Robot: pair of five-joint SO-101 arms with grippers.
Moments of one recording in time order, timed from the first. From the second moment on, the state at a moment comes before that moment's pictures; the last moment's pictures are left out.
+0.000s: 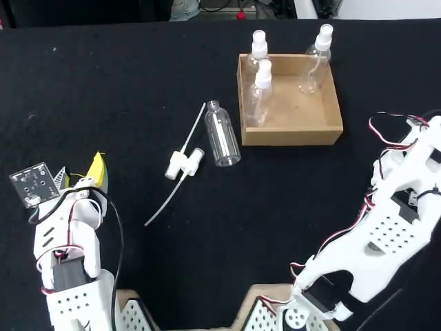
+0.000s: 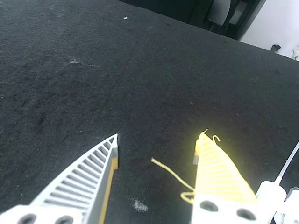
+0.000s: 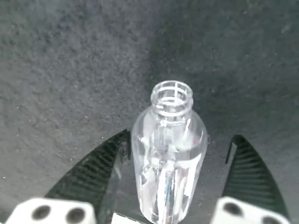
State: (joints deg) left arm -21.2 -103.7 96.1 35.8 7.8; right arm 42.8 37.3 -22.1 97.5 17.5
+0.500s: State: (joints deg) left arm -21.2 -103.7 96.1 35.8 7.8; right arm 43.1 37.3 -22.1 97.5 18.9
